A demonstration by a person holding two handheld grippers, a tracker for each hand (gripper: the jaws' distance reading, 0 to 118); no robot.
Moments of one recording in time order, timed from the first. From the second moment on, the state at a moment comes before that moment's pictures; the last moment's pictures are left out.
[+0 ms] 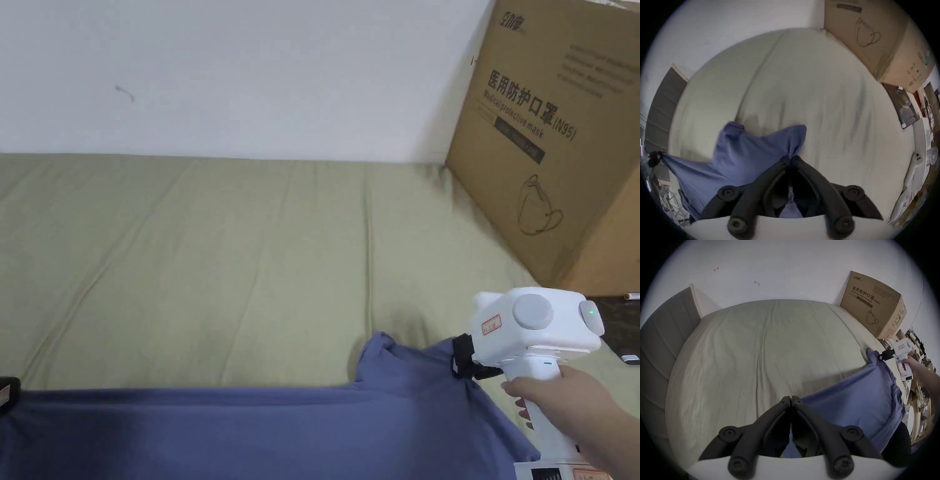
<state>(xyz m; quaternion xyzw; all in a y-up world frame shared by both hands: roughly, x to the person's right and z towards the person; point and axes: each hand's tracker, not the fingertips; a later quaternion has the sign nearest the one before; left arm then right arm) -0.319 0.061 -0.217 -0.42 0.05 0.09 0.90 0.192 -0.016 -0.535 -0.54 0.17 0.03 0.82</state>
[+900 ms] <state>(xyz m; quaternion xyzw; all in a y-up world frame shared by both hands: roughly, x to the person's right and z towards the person) -0.300 0.087 -0.073 -0.38 0.03 0.13 0.91 0.315 0.071 -0.259 -0.46 0.20 -0.06 0.86</state>
